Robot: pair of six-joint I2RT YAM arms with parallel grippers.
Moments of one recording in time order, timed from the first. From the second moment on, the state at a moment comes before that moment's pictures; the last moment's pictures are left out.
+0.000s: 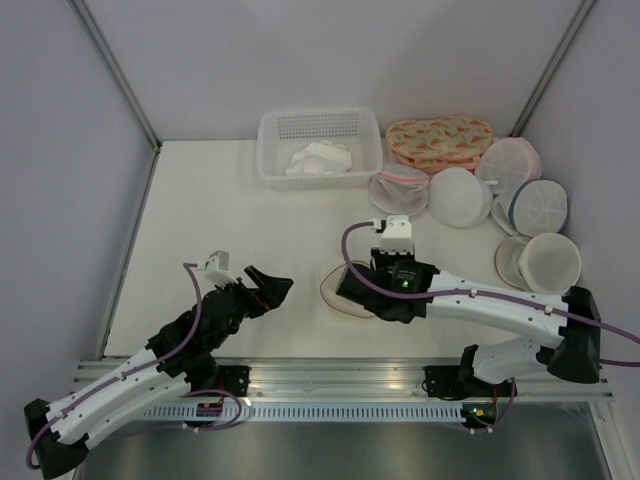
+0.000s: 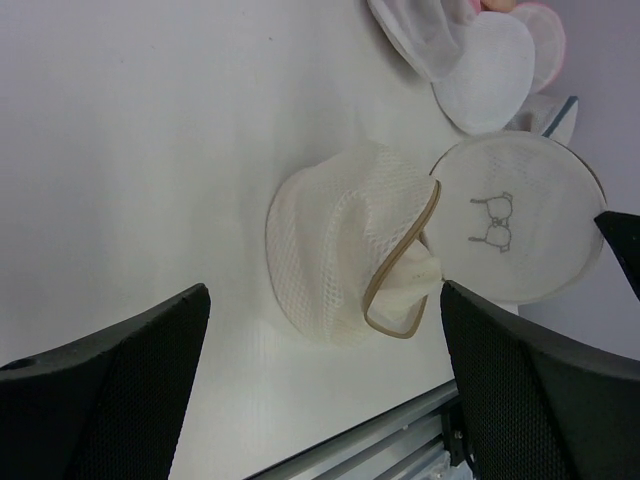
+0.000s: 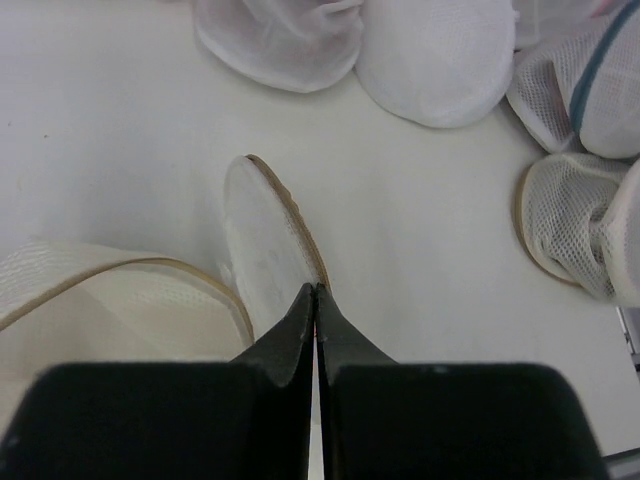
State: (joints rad) left arm -0.91 0.40 0.30 -0.25 -0.39 -1.03; right arm 1.20 1.29 1.12 -1.18 1.15 1.10
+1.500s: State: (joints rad) left arm -0.91 1.27 0.69 -0.02 -0.16 -0.58; right arm 1.29 0.78 0.76 -0.52 0.86 0.75
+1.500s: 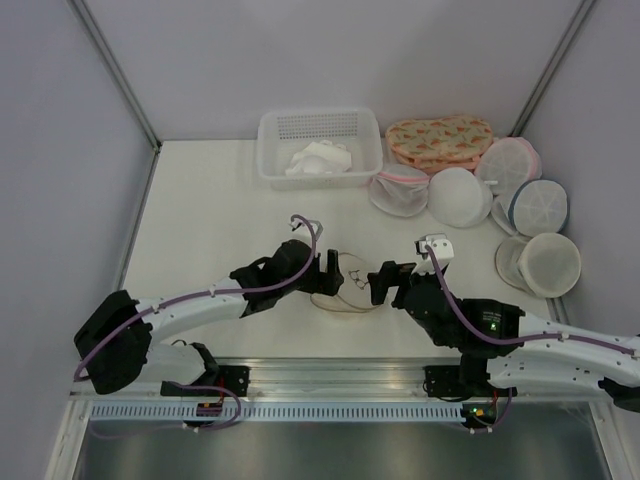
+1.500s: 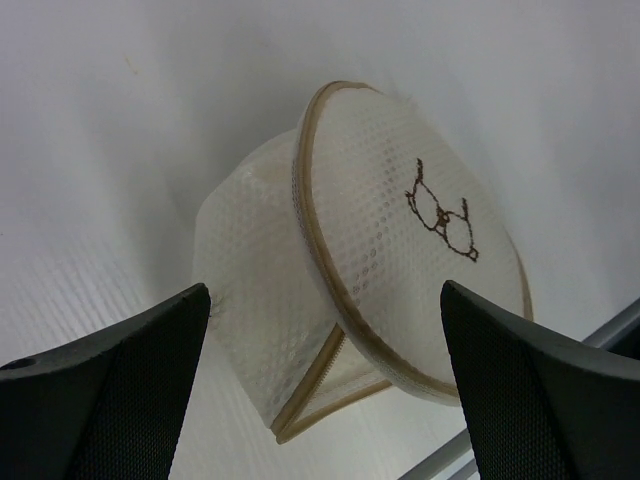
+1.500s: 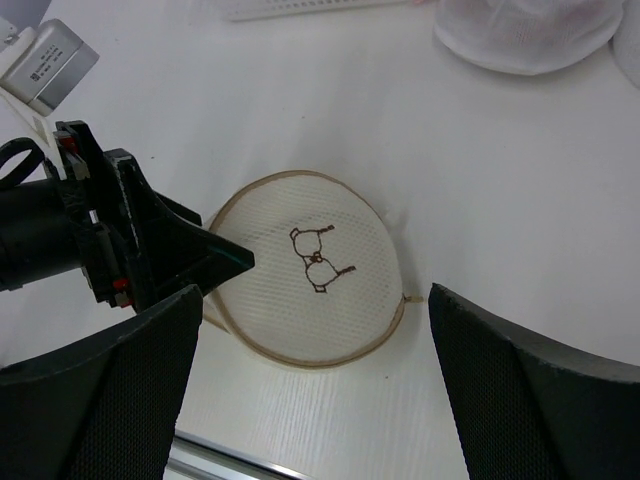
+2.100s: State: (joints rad) left arm -0.93 1.47 0.73 -0.05 -0.07 -0.47; right arm 1.27 0.79 0.74 -0.60 0.90 0.83
